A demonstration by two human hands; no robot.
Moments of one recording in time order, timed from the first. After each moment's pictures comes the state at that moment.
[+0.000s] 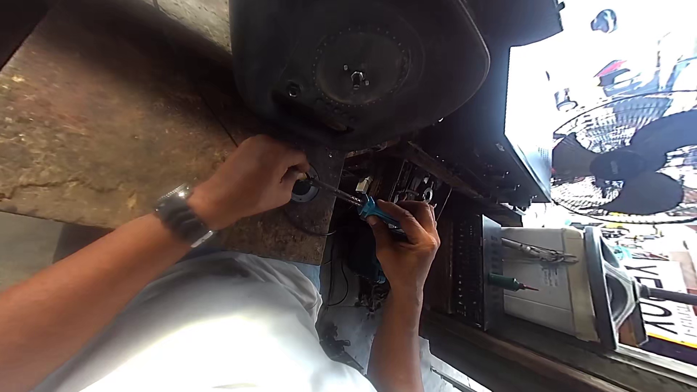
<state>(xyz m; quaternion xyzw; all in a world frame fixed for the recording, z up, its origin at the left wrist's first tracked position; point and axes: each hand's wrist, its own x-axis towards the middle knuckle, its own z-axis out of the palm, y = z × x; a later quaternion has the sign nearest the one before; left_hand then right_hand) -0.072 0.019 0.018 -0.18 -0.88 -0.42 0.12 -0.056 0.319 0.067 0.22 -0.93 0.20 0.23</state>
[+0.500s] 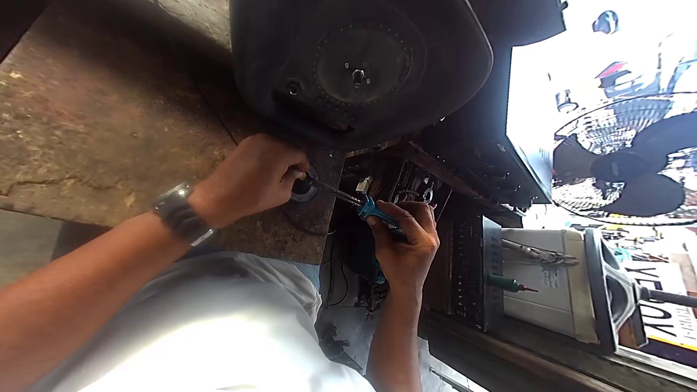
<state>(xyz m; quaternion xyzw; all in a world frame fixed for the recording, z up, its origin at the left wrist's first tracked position) -0.072 0.019 0.017 -0.18 -0.88 -0.42 0.11 -0.056 0.320 0.065 0.23 -0.92 0.21 0.23</state>
